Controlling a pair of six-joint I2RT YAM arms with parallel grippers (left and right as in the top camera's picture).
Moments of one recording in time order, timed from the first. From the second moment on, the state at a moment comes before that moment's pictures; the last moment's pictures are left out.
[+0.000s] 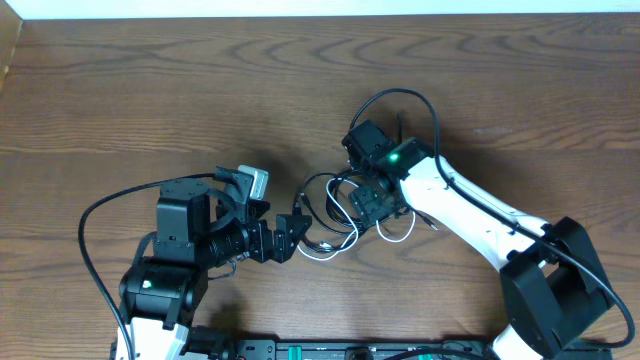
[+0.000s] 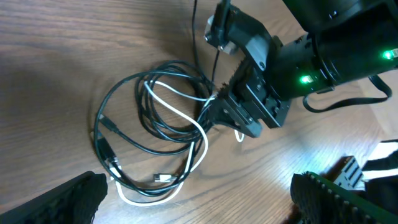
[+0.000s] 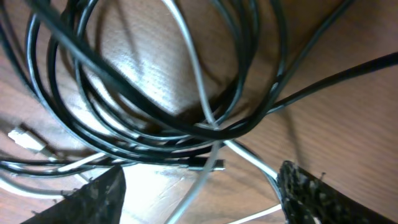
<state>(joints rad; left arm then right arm) -0.15 0.80 0.72 -0.69 0.63 -0.16 0.66 1.79 1.26 -0.91 0.04 0.18</state>
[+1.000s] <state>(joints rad) -0.15 0.80 0.72 -0.70 0.57 -0.16 0.73 1.79 1.26 -0.84 -0.03 0.47</state>
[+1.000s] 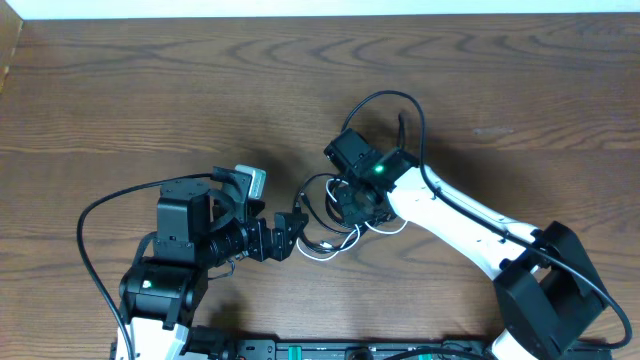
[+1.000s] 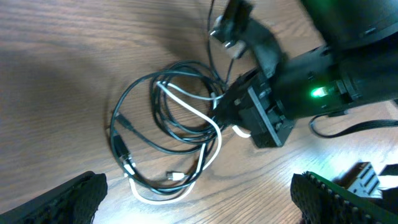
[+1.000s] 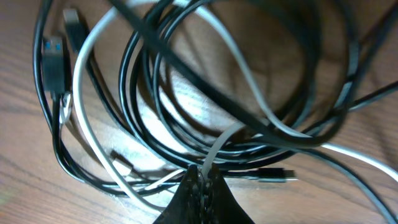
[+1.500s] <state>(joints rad) -0.15 0.80 0.72 -0.72 0.50 -0.16 0.62 1.28 1.80 -0.82 0.24 0.32</state>
